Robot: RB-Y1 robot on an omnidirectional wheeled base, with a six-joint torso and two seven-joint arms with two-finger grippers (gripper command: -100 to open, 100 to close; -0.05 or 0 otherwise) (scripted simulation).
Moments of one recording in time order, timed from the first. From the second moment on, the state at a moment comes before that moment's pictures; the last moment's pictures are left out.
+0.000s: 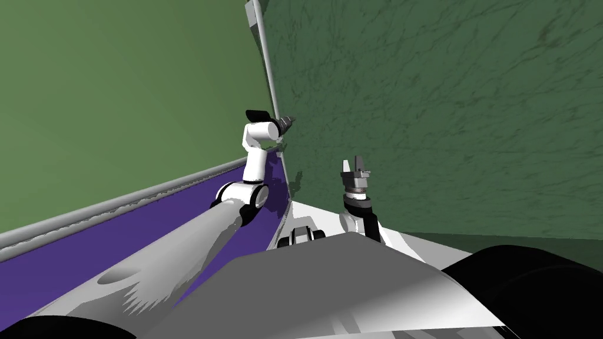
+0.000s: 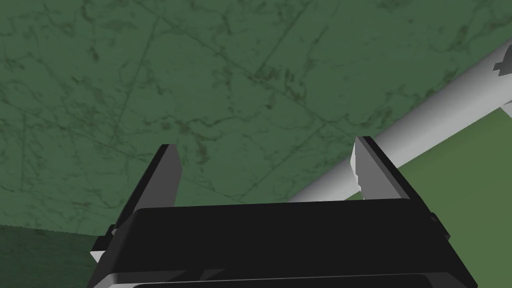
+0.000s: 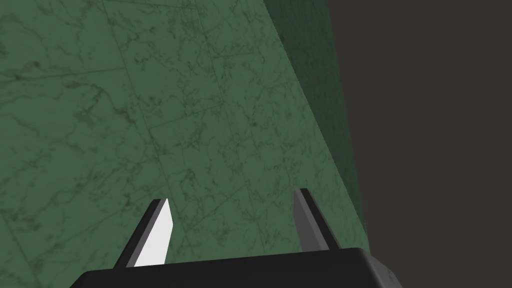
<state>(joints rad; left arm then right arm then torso) -1.28 0.14 0.10 -1.35 0.33 0.82 -0.93 0.46 0.02 0.02 -2.37 0.05 -0.57 0.00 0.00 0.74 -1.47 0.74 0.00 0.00</state>
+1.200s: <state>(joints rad) -1.30 0.14 0.10 -1.34 0.34 0.84 -0.93 0.46 0.02 0.02 -2.37 0.05 -0.57 0.00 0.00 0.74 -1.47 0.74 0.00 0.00</state>
